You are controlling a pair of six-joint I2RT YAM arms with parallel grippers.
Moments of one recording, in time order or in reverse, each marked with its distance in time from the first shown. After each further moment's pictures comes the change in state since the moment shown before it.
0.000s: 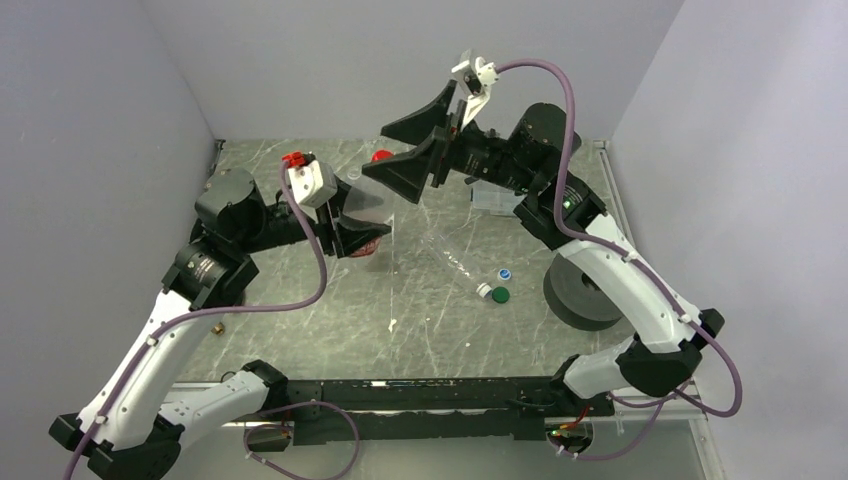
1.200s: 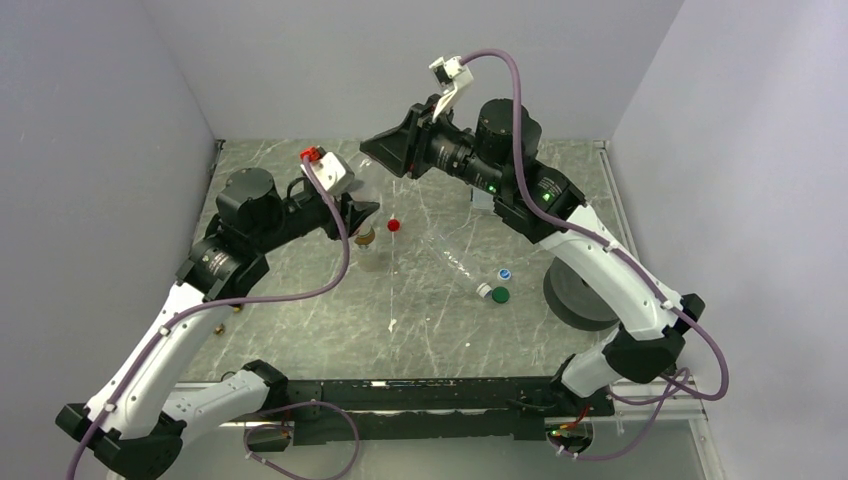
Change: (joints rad) left arm -0.001 0.024 -0.047 -0.035 -0.401 0.159; right arm 0.072 0.084 0.116 -0.256 0.427 0.027
